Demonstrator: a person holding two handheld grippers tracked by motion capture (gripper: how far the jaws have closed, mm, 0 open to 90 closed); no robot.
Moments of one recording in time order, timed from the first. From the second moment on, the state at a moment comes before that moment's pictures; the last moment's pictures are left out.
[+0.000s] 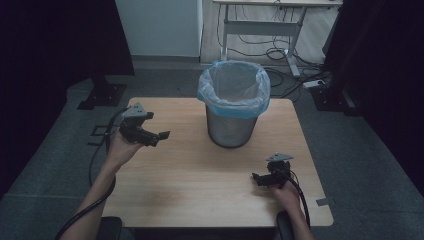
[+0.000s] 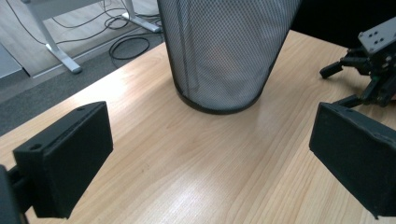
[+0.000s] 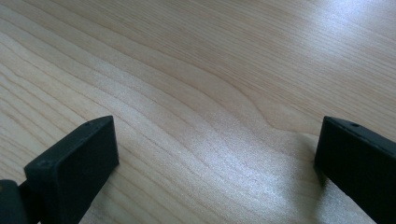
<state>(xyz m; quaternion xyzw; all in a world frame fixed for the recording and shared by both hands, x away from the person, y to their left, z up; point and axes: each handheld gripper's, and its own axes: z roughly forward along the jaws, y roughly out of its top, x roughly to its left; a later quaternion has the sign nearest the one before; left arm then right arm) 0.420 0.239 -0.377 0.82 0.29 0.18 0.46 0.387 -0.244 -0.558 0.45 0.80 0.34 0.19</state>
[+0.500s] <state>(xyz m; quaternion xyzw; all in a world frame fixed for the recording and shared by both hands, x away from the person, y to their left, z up) 0.409 0.241 -0.430 0.83 0.30 0.17 0.45 0.386 -0.244 -0.558 0.45 0.80 0.34 0.19</state>
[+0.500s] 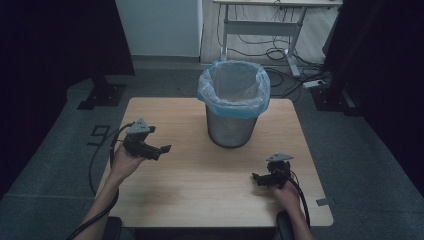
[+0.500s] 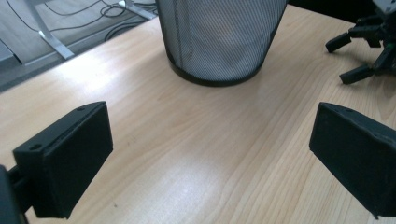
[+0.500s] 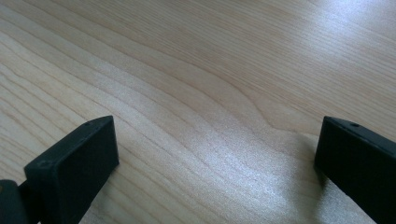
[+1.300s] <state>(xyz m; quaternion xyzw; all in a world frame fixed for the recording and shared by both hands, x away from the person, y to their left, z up) 0.390 0.248 -0.518 0.83 0.32 0.14 0.44 0.386 -0.244 -0.558 0.45 0.80 0.34 0.19</state>
